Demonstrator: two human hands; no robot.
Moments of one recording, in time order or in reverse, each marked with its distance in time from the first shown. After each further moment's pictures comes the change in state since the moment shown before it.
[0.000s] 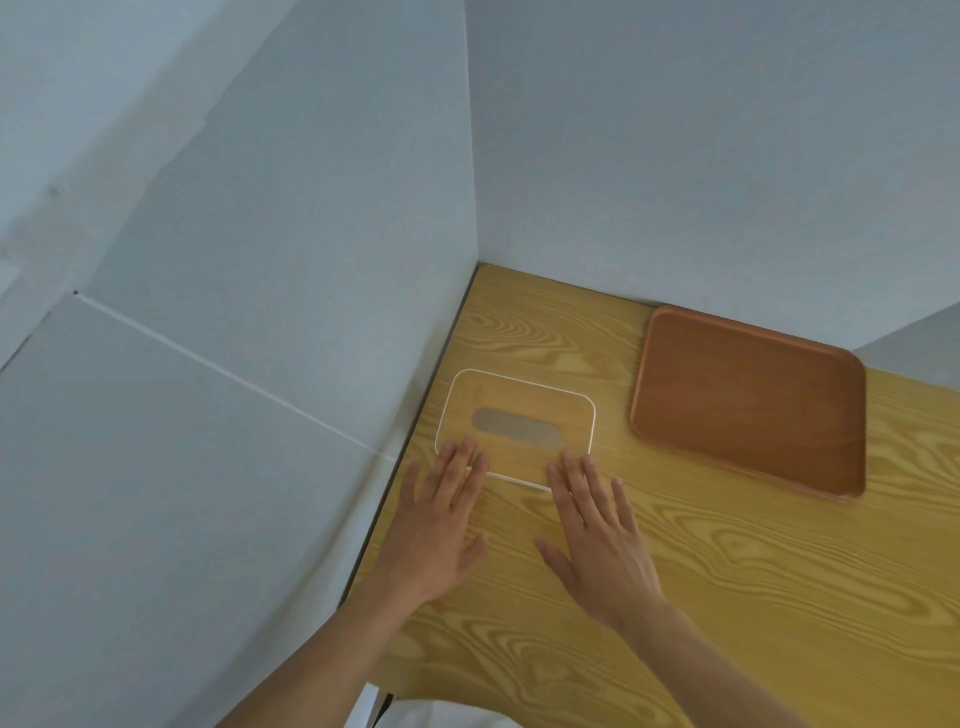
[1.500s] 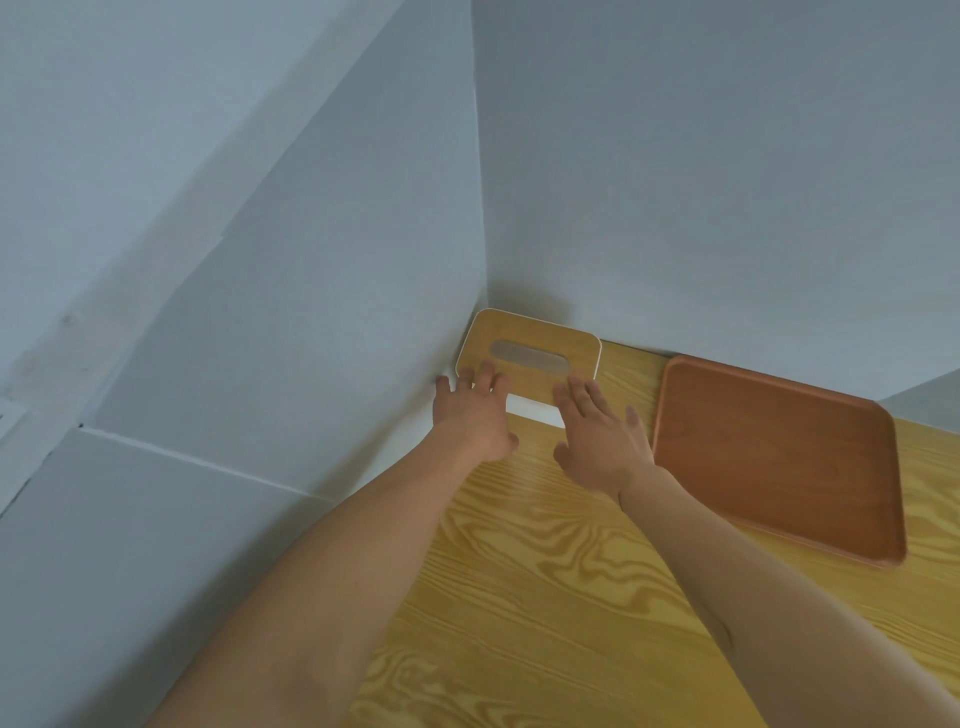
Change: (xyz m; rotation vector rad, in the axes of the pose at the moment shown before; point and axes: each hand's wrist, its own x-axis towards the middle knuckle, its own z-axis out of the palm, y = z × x) left_hand 0.166 -0.015 -0.125 0.116 -0.185 -0.191; right_hand 0.171 0.029 -0.078 0.021 -0.187 0.130
